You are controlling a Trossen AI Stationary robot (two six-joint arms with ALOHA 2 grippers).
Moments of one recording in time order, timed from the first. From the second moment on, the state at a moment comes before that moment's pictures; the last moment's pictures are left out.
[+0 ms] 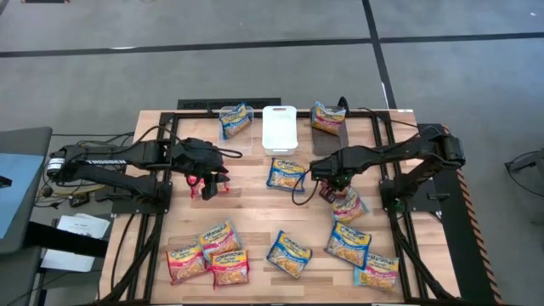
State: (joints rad) left arm 0.08 0.99 0.88 -0.59 -0.04 -0.20; right arm -0.06 1.52 1.00 -1.08 0.11 0.66
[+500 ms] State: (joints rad) left arm 0.08 0.99 0.88 -0.59 -0.10 -0.20; right arm 0.01 1.52 1.13 -1.08 0.19 0.65
